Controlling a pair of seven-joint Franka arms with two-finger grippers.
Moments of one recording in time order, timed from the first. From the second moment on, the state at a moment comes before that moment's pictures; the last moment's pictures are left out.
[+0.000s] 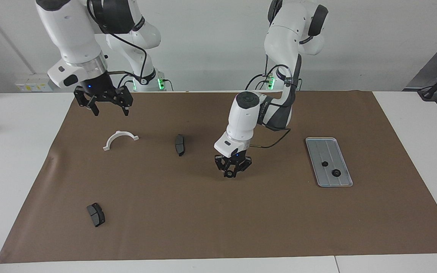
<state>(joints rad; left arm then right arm) -0.60 0.54 0.00 -1.60 0.00 2.44 -0.53 0.19 0.03 -0.07 -1.67 -0.01 1.75 0.14</state>
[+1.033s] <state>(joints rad) -0.55 0.56 0.03 -1.51 -0.07 2.41 -0.52 0.30 0.34 -0.06 -1.67 0.03 2.18 0.27</state>
